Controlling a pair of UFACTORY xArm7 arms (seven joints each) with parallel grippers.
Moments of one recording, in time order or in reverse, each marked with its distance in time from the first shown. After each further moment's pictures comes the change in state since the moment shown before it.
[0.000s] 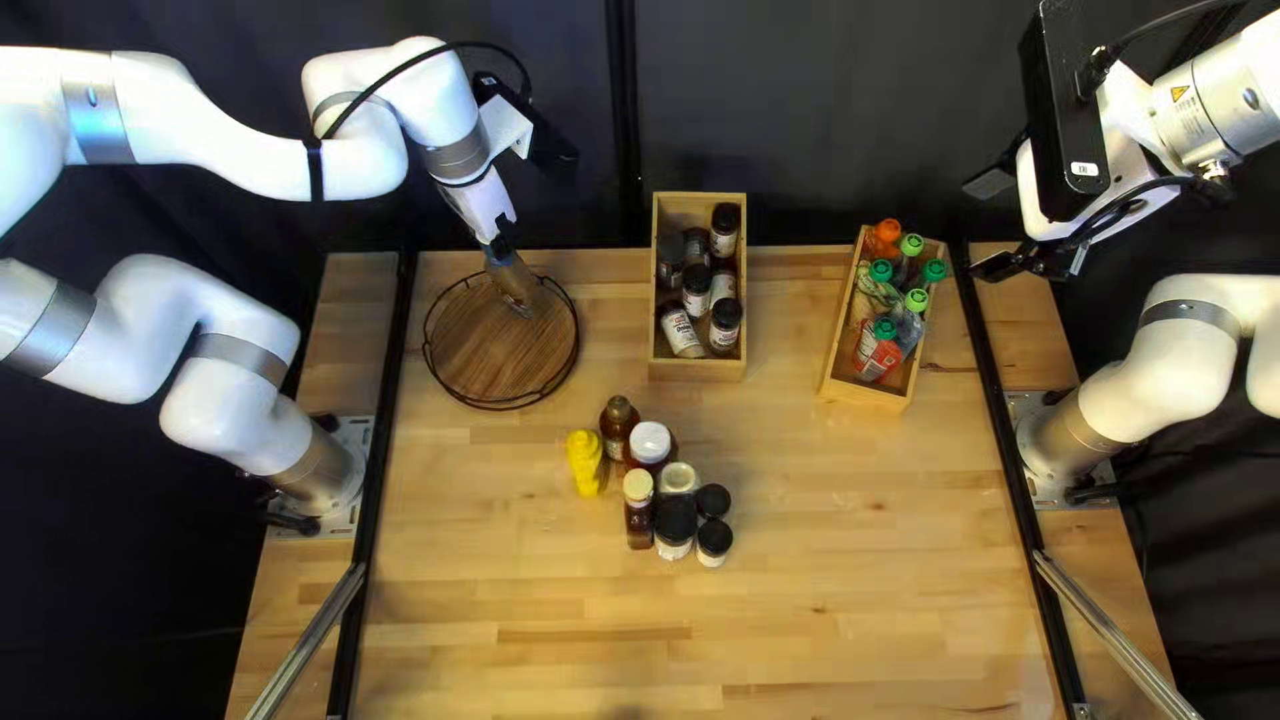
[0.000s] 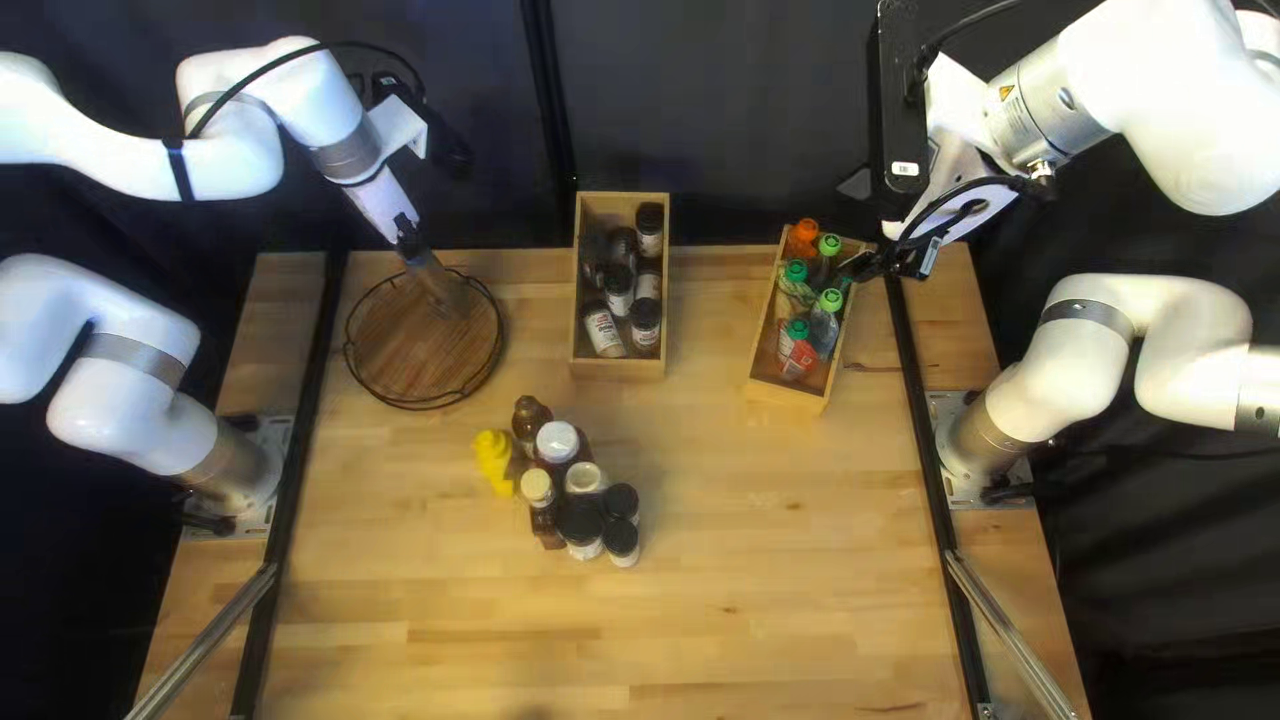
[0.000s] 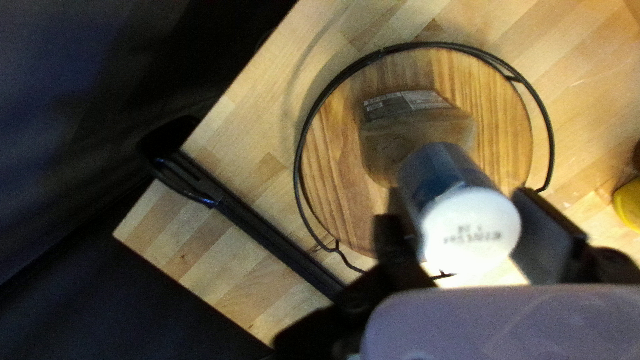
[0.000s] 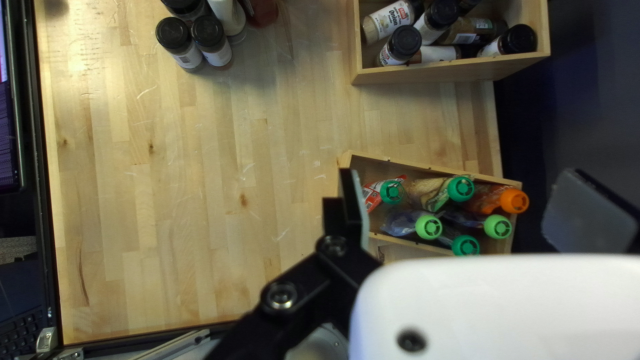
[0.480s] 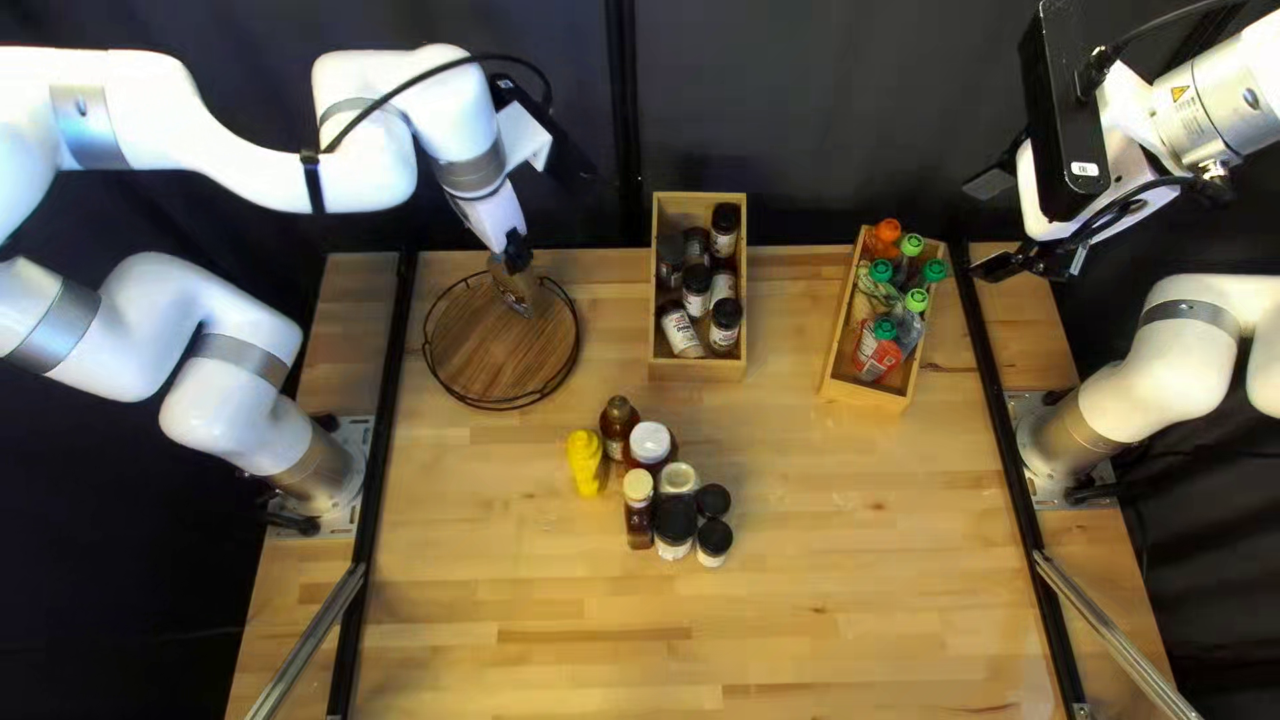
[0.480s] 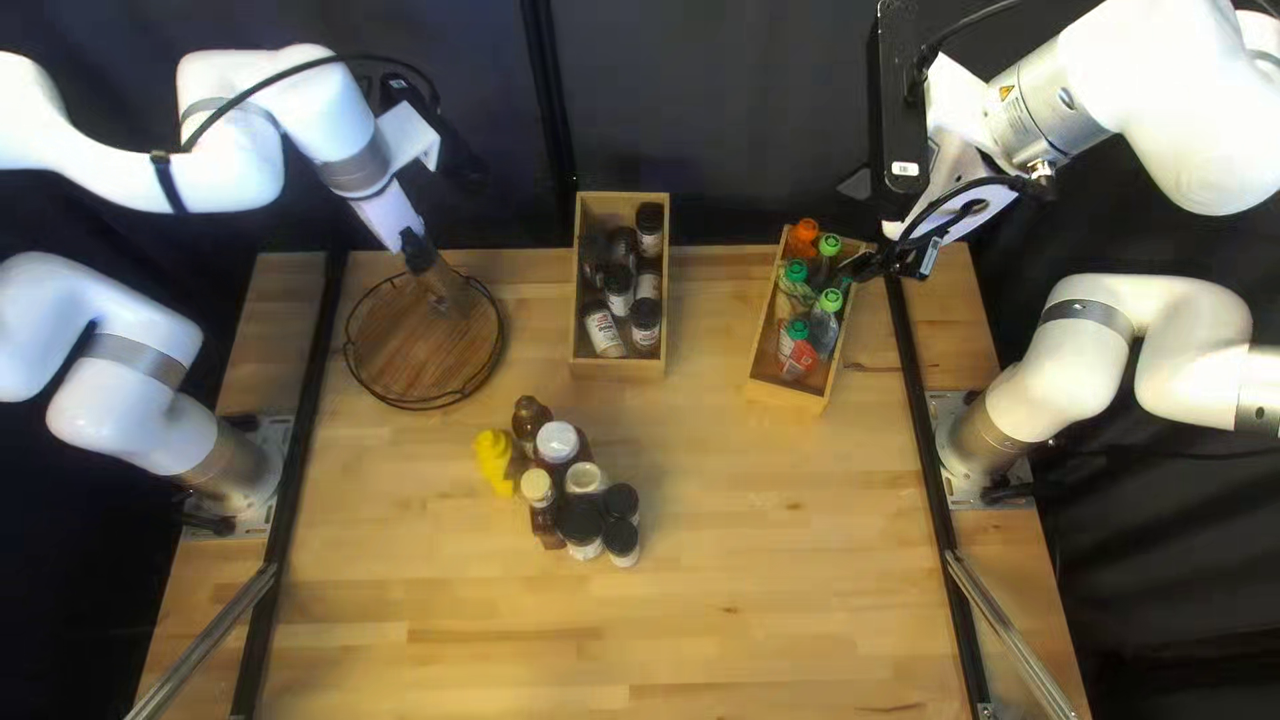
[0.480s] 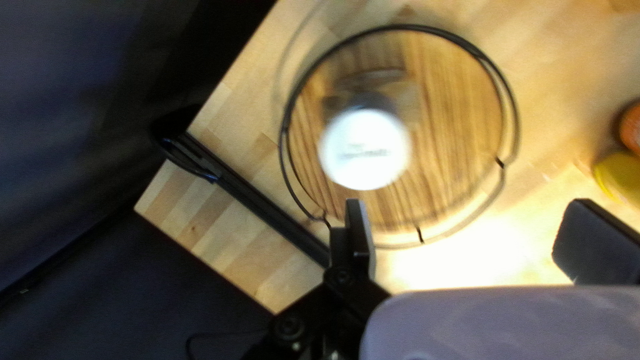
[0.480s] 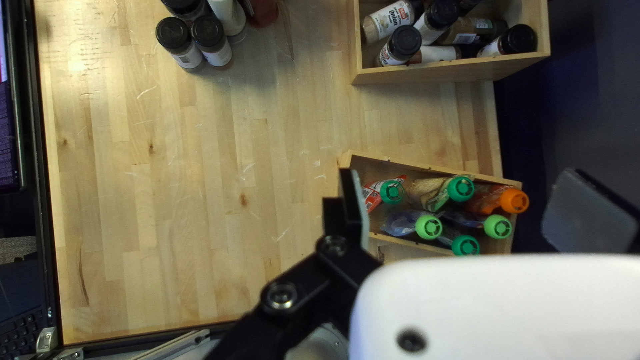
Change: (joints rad) left arm -0.190 0.016 -0.255 0.105 -0.117 0.194 0.017; right arm 0.000 0.000 0.000 0.000 0.000 0.000 0.000
